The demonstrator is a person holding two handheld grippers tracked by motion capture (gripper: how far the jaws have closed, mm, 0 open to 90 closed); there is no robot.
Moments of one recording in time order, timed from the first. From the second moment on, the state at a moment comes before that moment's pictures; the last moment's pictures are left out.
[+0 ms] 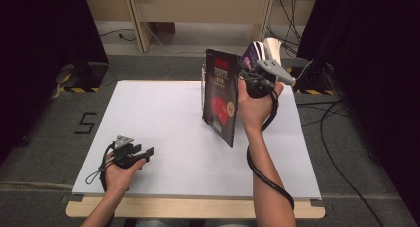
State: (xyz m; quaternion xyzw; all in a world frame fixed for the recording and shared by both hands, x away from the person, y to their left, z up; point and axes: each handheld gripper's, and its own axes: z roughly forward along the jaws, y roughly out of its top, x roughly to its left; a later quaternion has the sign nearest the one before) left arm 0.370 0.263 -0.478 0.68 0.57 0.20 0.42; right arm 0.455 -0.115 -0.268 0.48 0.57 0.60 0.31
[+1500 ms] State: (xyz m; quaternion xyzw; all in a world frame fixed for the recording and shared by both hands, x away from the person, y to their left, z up) left arm 0.369 0.258 -0.483 0.69 0.56 0.19 0.42; right arm 0.473 -0.107 -0.303 0.47 0.58 0.58 0.32
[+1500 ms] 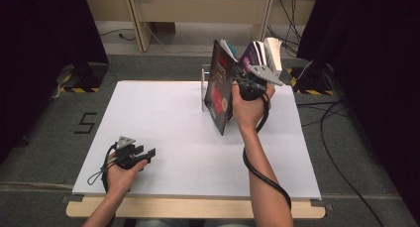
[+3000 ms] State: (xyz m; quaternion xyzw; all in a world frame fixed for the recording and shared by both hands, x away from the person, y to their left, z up) left arm 0.368 0.251 -0.483 0.70 0.56 0.18 0.42; right arm 0.508 -0.126 -0.310 0.59 0.65 0.44 0.19
